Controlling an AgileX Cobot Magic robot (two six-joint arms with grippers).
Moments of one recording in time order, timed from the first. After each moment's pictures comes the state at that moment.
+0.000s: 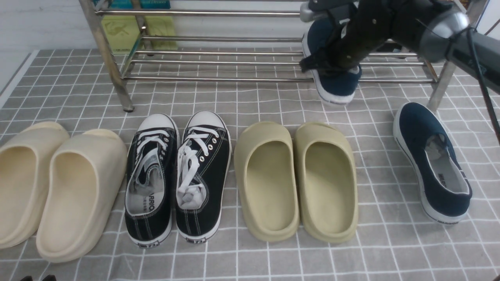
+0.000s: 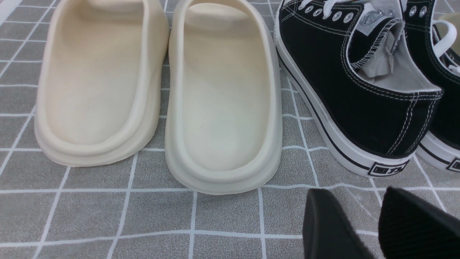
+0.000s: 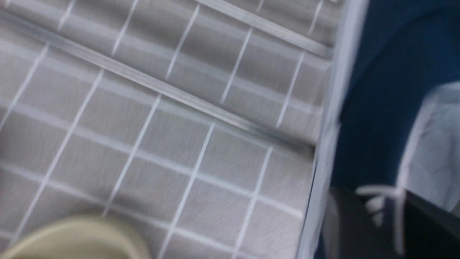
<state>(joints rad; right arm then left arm) 0.34 2.25 -2.13 -0.07 0.75 0.05 -0.01 -0.01 0.03 -0.12 0.40 0.02</state>
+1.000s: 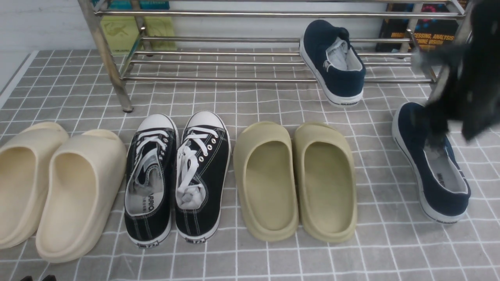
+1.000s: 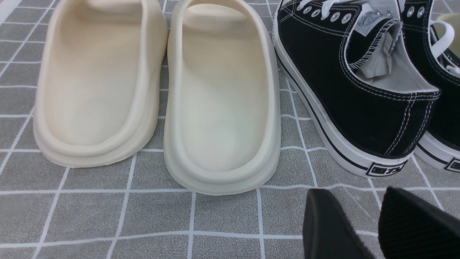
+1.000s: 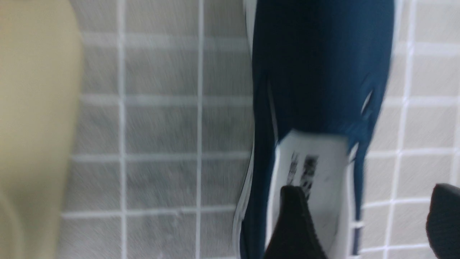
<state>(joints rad) 0.16 1.83 -1.43 -0.13 1.05 0.19 -0.01 -0.01 0.03 -0.12 0.40 0.02</state>
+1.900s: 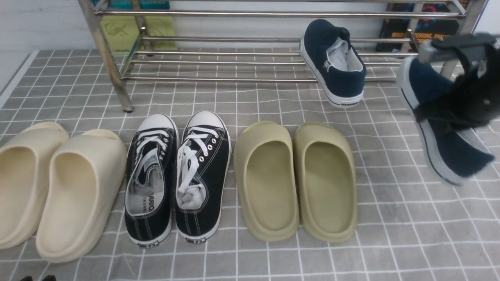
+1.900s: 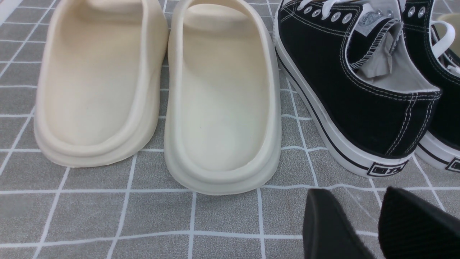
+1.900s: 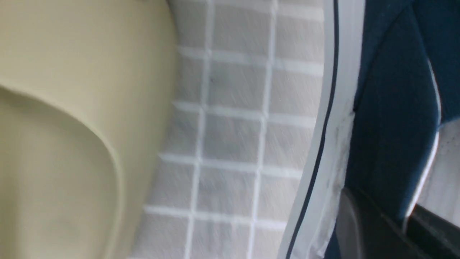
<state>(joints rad) 0.16 1.65 -1.35 0.02 0.86 0.02 -0.01 -0.01 0.03 -0.12 0.40 0.02</state>
